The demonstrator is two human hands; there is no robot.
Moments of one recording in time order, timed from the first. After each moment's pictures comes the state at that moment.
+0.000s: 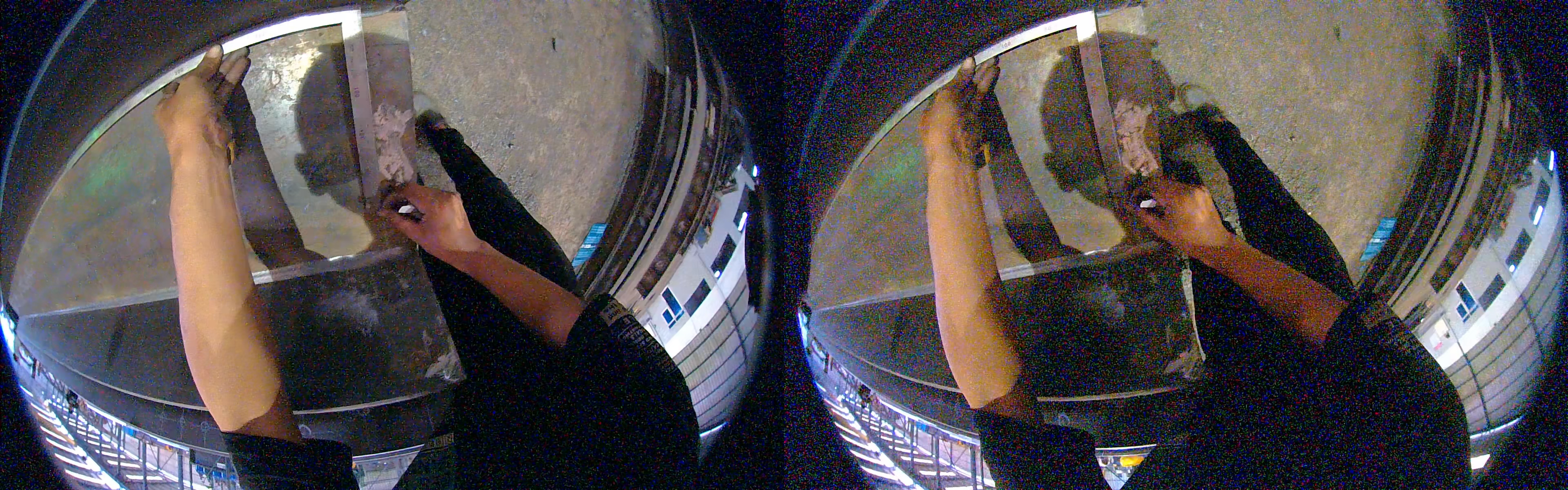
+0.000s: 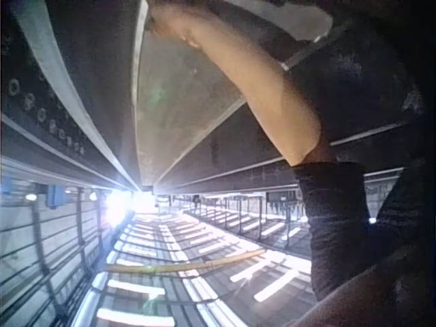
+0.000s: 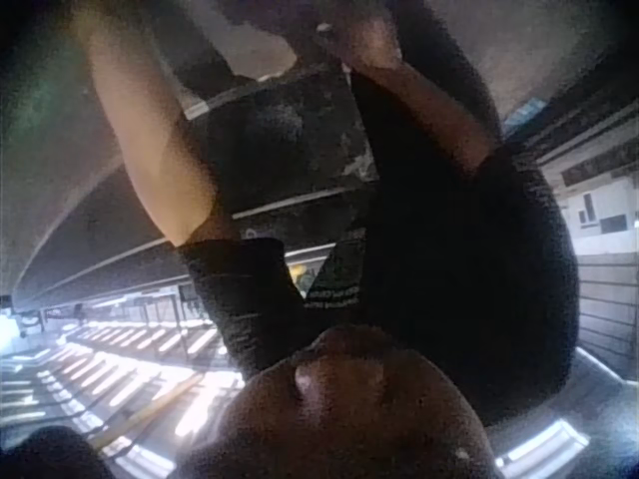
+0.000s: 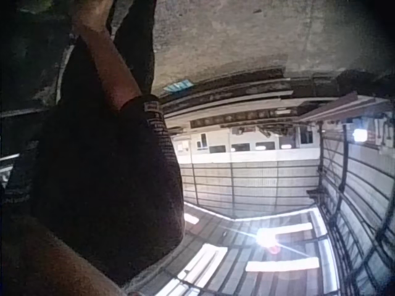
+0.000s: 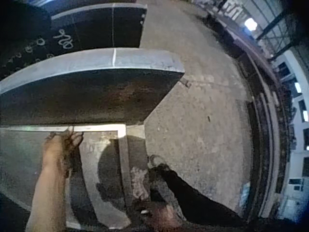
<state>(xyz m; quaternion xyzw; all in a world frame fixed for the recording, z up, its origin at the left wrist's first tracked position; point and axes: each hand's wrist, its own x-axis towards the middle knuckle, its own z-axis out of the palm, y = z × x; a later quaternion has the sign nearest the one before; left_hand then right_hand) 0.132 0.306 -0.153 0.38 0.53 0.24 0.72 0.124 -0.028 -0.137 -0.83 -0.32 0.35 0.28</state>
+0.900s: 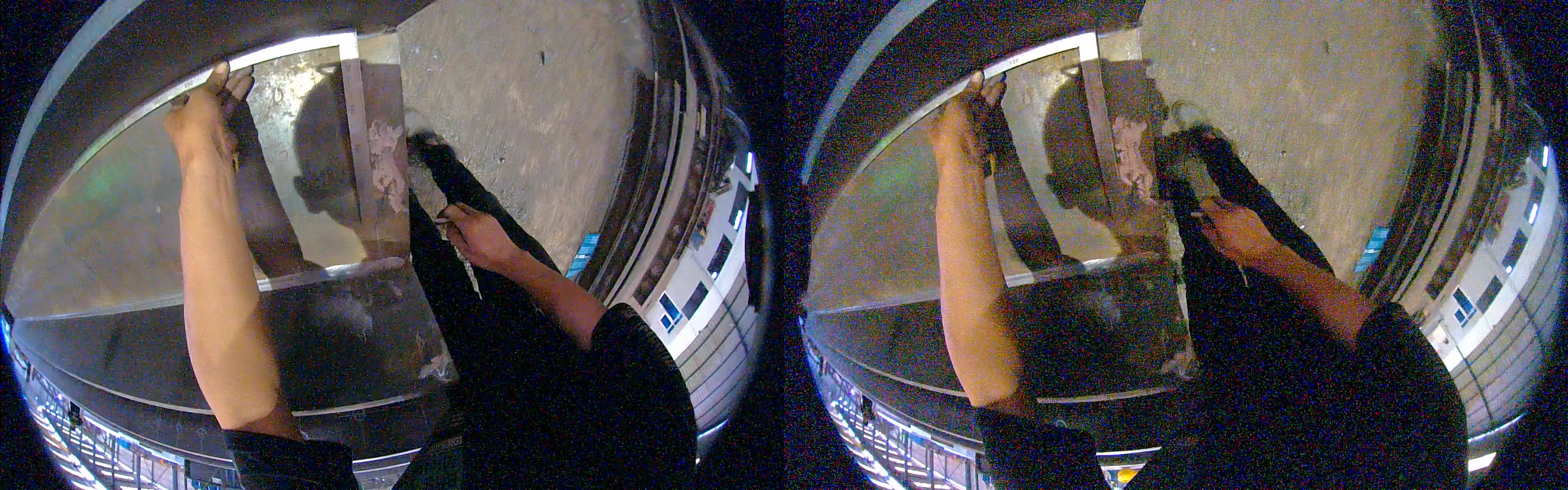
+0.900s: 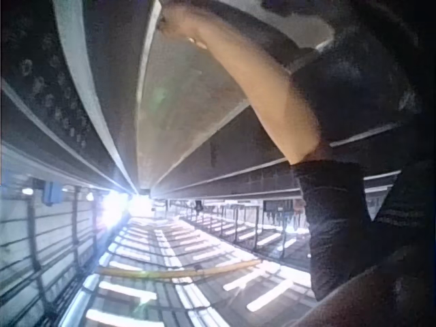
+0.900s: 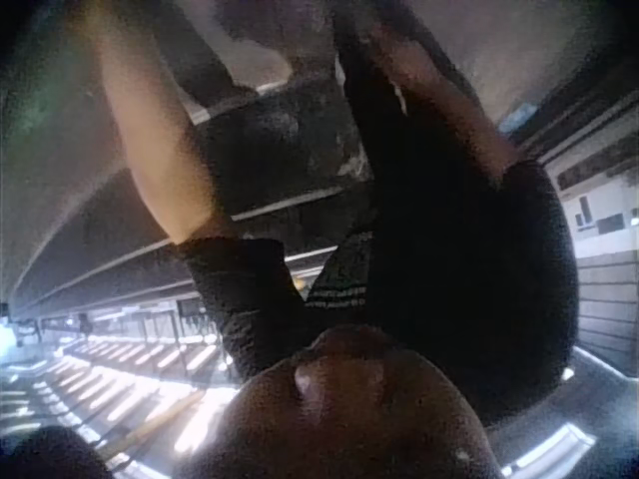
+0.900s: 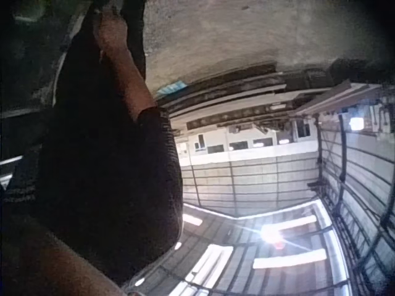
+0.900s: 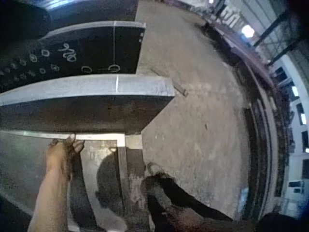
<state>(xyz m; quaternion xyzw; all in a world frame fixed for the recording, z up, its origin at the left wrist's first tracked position) 0.132 0.309 -0.157 0.41 0.51 0.23 0.72 0.160 -0.112 -0.128 -0.79 -0.35 0.48 0.12</state>
